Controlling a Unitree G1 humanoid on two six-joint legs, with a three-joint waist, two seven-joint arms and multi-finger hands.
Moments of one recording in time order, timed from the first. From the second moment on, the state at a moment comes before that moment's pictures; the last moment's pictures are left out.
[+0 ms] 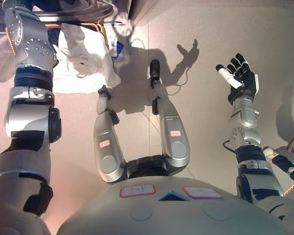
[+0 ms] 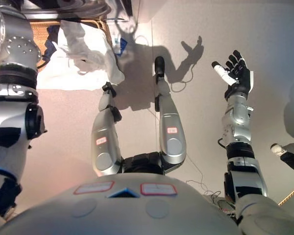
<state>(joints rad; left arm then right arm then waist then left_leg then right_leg) -0.92 0.53 -0.05 0.84 -1.08 -0.31 0.34 -0.12 -0.42 -0.03 0.55 0.49 -0.21 -0.12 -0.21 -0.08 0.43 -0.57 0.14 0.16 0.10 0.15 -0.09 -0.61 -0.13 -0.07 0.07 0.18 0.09</state>
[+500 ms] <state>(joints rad) -0.93 0.55 -0.08 0.85 -1.08 -0.30 0.33 -0.12 -0.41 -0.03 0.51 0.51 -0.22 -0.12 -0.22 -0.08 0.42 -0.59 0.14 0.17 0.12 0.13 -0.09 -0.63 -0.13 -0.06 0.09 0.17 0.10</state>
